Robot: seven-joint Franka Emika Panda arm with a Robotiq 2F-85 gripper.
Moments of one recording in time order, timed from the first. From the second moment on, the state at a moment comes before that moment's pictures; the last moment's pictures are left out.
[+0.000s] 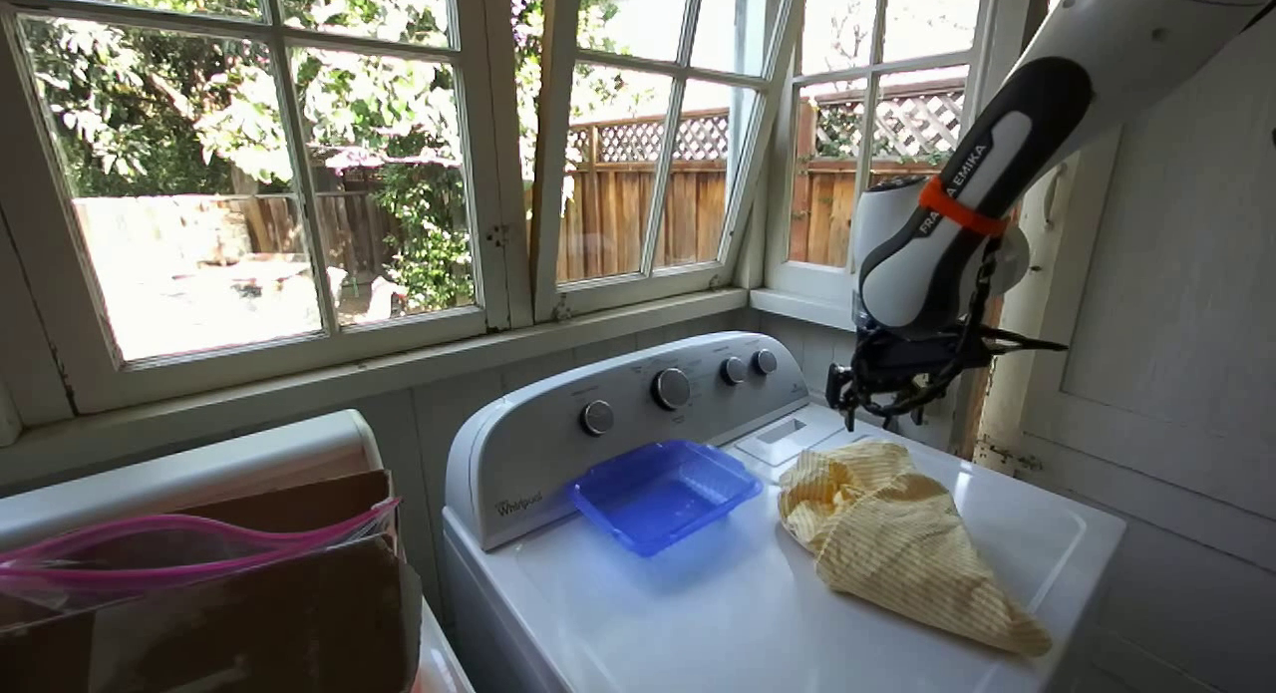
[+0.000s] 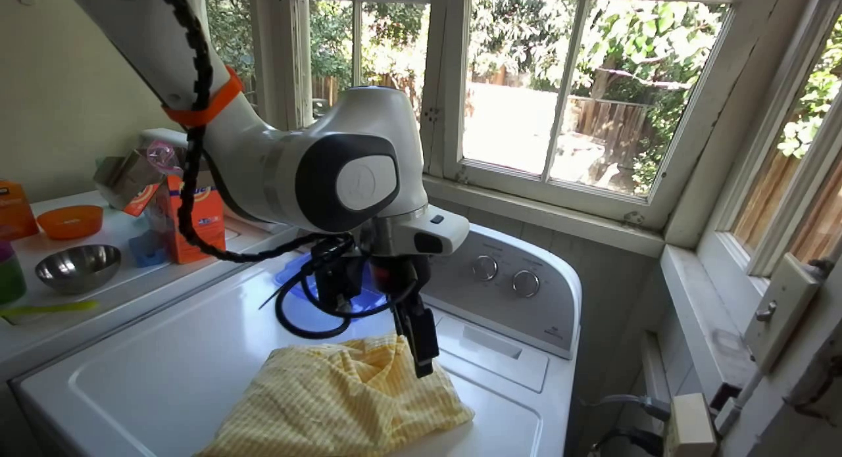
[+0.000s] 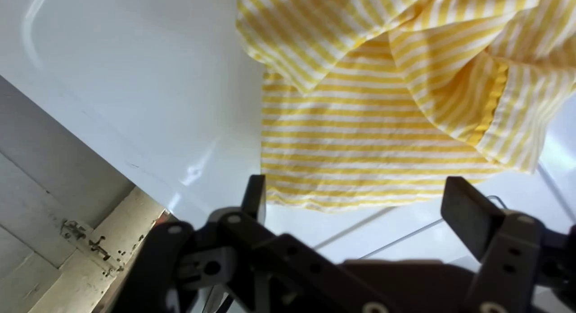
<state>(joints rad) -0.21 0.19 -0.02 -2.37 -0.42 2.69 0.57</state>
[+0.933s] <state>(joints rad) -0.10 0.41 -0.11 -2.17 -0.12 2.74 0.49</state>
